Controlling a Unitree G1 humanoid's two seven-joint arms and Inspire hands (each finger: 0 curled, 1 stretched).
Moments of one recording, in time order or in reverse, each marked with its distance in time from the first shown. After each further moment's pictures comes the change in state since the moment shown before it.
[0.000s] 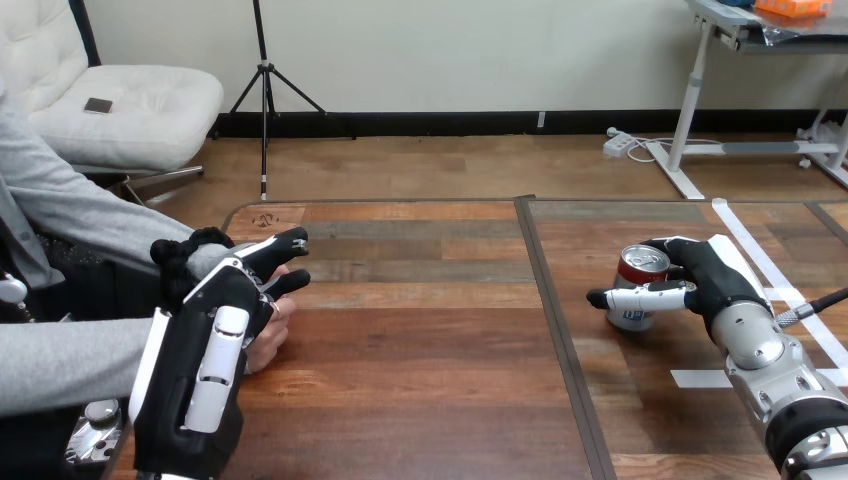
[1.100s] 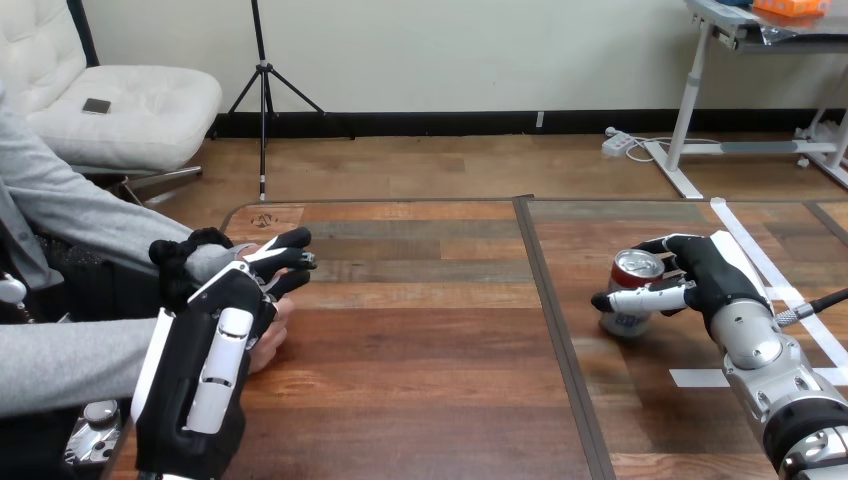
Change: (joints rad) left arm 0.000 0.000 0.000 0.000 -0.008 0.009 -0.014; right arm 0.000 0.005 0.001 0.000 0.006 -0.014 -0.029
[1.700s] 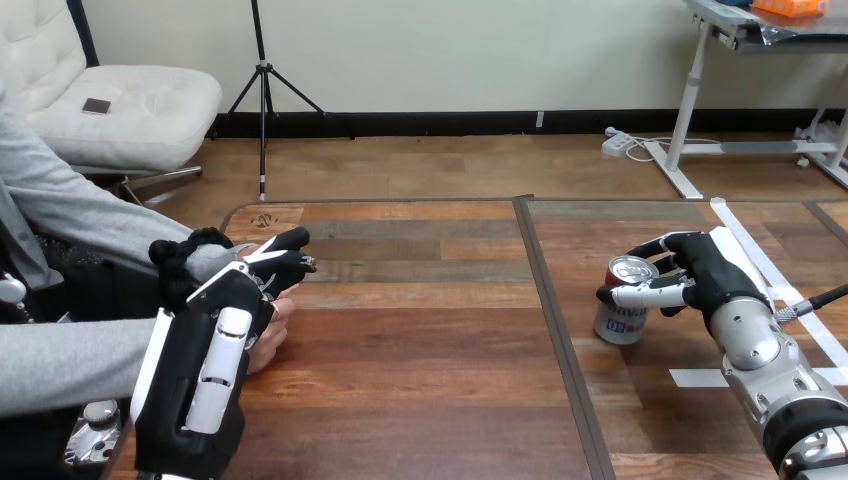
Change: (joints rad) left arm 0.000 0.002 0.000 0.000 -0.004 0.000 -0.005; right arm 0.000 -0.001 0.010 0.000 -0.019 -0.015 -0.021
